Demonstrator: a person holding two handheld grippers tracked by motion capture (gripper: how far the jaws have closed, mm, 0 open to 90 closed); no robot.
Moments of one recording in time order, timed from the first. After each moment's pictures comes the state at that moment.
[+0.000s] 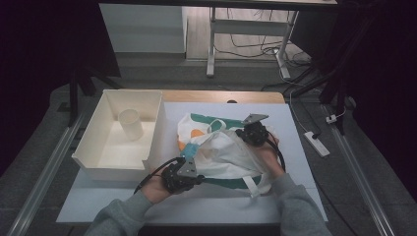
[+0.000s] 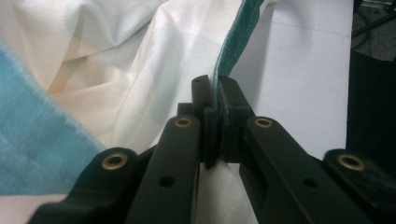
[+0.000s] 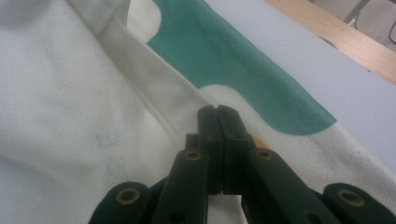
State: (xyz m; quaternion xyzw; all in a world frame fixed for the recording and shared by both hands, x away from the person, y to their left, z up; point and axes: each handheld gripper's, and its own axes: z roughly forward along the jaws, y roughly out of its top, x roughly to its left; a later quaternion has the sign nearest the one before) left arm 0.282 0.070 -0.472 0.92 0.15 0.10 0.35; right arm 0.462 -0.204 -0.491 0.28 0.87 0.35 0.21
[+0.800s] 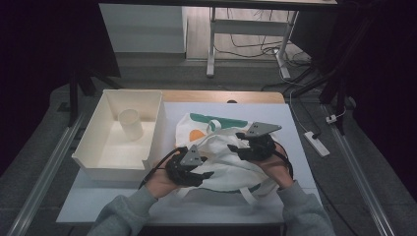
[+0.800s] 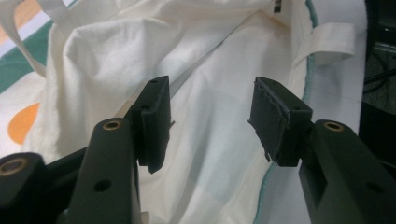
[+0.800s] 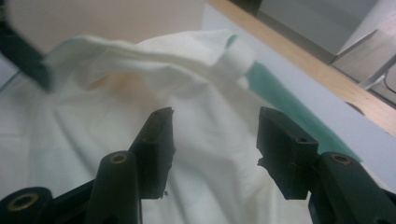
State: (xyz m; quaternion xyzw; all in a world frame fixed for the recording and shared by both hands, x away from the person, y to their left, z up) left arm 0.292 0.057 -0.443 0.89 0.20 0.13 0.39; right arm 0.365 -0.192 -0.424 0.20 0.87 0.42 0.19
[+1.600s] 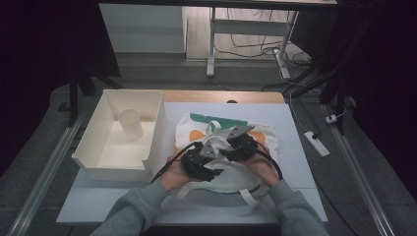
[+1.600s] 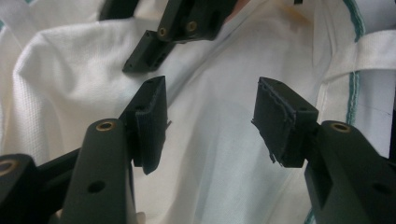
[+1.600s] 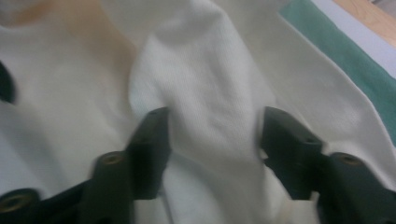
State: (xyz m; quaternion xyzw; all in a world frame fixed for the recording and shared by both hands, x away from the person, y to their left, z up) left arm 0.322 0.026 -0.456 0.91 0.21 0.10 0.35; right arm 0.403 -0.160 -0.482 0.22 0.91 0.31 0.18
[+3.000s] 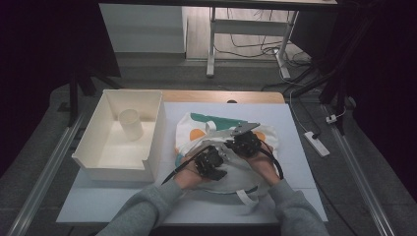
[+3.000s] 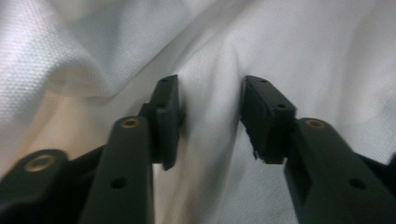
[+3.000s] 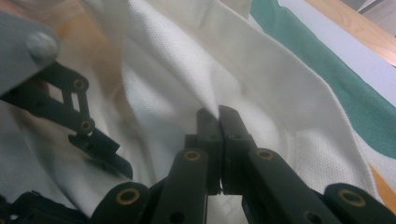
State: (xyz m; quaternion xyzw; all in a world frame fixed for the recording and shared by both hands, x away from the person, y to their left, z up) left arm 0.355 -0.015 -0.509 0.93 0.24 0.07 0.26; right arm 0.406 -0.170 -0.470 0.23 0.89 0.35 0.17
